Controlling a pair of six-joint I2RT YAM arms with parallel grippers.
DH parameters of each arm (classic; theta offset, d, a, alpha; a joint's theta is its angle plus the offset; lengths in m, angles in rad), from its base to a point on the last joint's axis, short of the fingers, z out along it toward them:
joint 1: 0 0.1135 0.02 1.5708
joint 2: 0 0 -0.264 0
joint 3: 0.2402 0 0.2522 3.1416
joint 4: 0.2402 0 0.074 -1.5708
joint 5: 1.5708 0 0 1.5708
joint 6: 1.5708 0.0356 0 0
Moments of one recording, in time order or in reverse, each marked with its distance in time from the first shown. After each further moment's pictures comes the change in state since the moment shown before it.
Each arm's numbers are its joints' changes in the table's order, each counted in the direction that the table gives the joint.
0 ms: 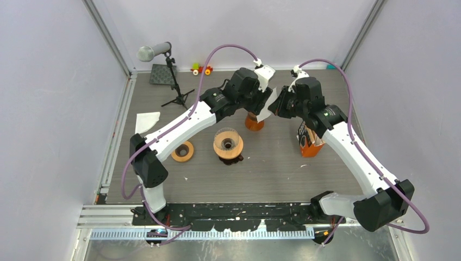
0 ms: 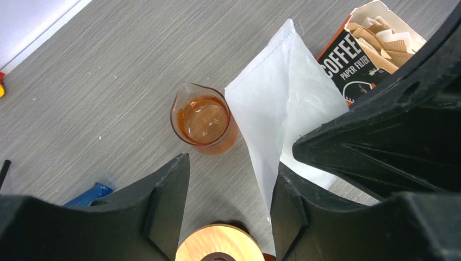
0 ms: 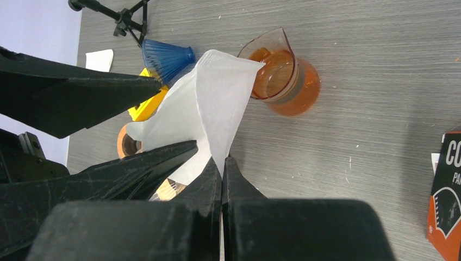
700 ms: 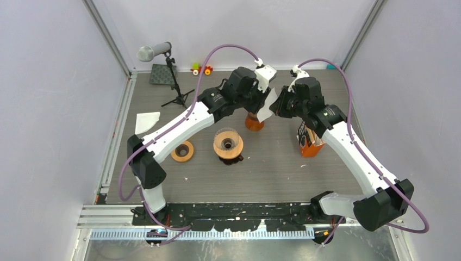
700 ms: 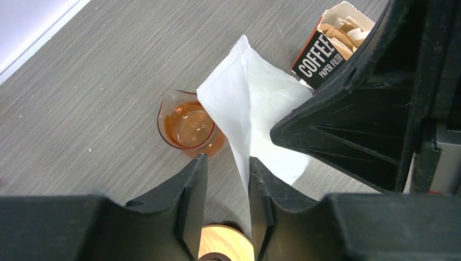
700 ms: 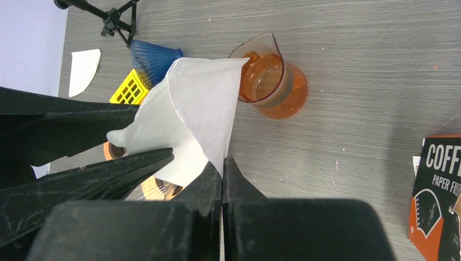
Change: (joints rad) left arm 0.000 0.020 -0.004 -0.006 0.068 0.023; right arm 0.000 -0.002 0.000 0.000 0.027 -0.042
